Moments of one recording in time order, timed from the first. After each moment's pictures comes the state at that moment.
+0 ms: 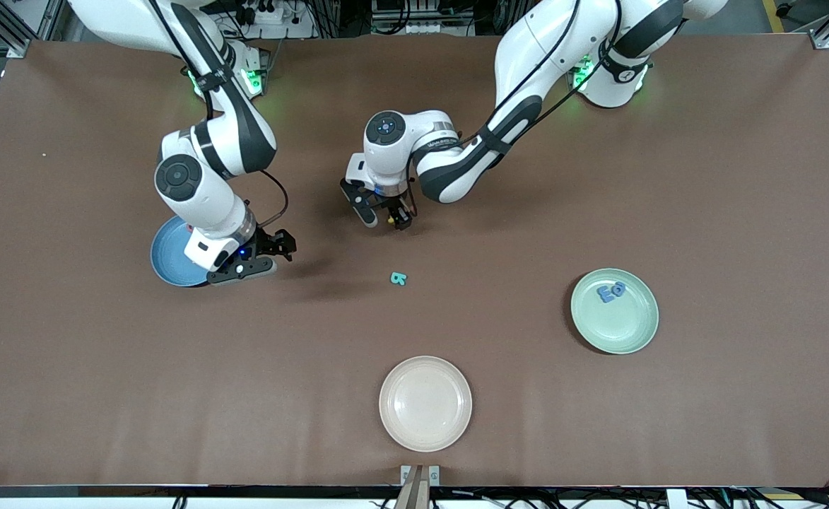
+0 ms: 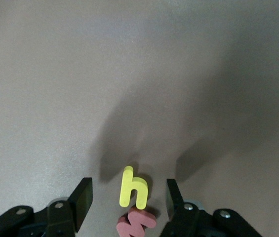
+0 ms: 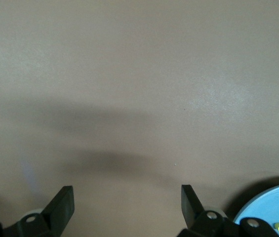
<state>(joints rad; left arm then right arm) -0.61 0.85 -0.47 -1.58 0.48 2.36 -0.27 0.34 0.27 0.01 -2.13 0.06 2.46 0.09</state>
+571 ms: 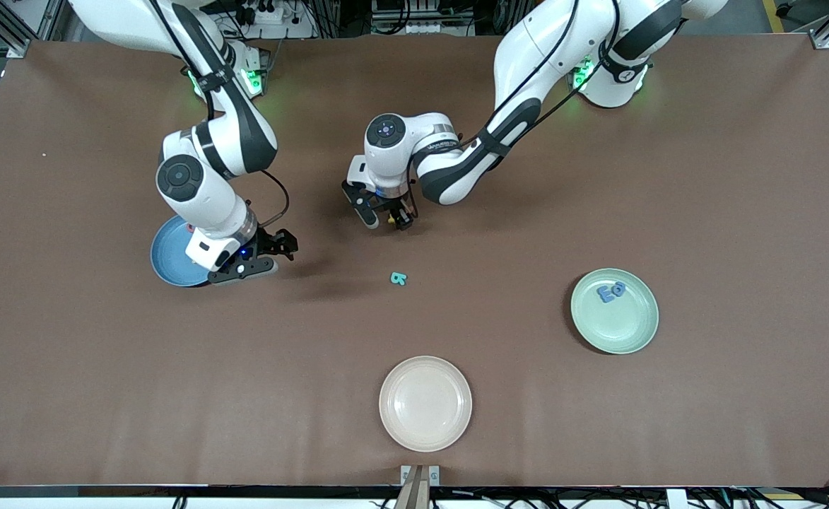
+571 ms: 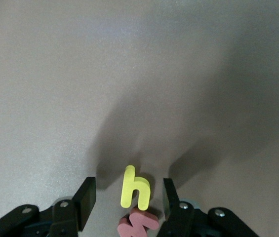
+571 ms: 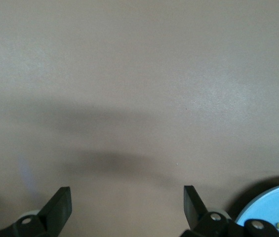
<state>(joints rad) -0.61 0.85 -0.47 -1.57 0.49 2.36 -0.27 0.34 0.27 0.02 -2.13 0.06 2.46 0.09</state>
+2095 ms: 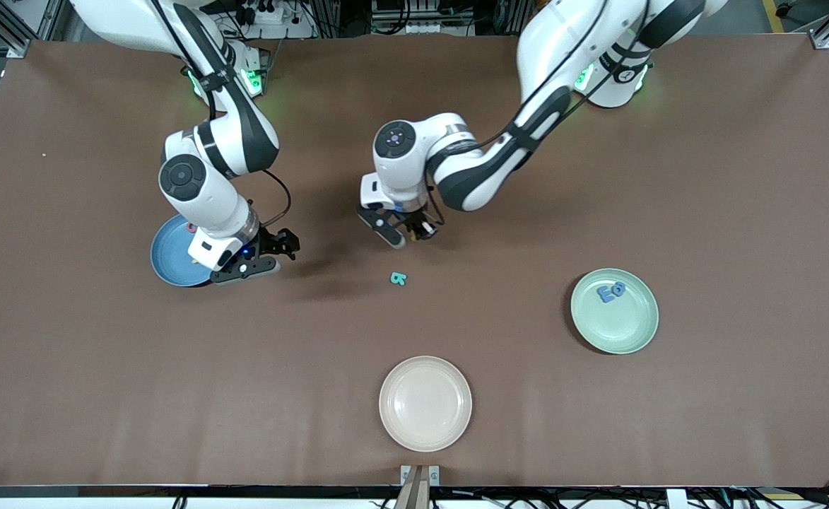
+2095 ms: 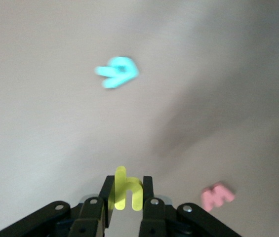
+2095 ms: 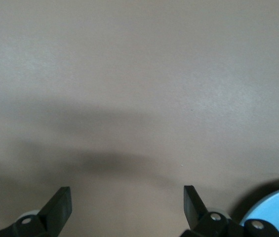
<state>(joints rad) -0.50 0.71 -0.46 -1.53 0.43 2.11 -0.38 0.35 0.27 0.02 -2.13 0.06 2.47 0.09</state>
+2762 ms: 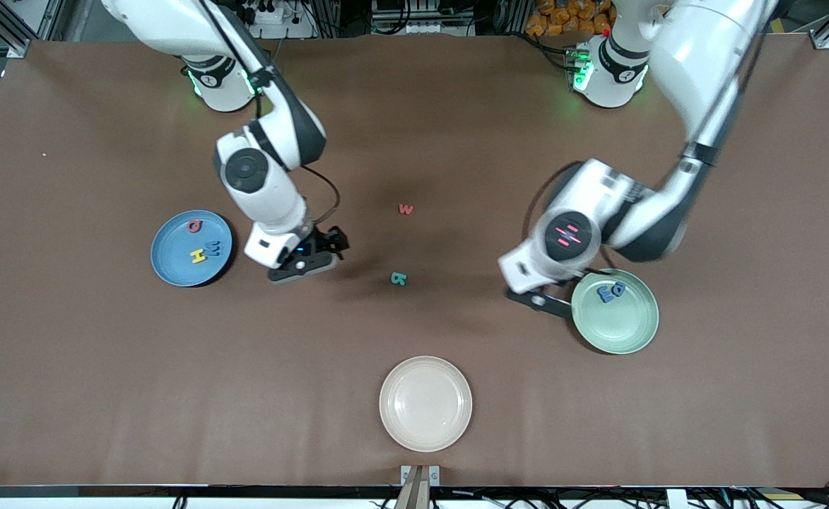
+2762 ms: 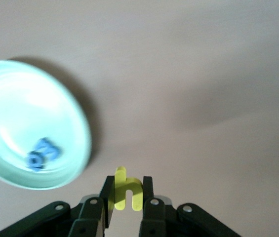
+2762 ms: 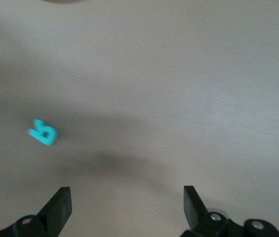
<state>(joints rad) -0.04 0.61 -0.44 -1.57 0.32 1.87 -0.20 0.53 0.42 0.03 -1.93 0.05 2.48 0.25</state>
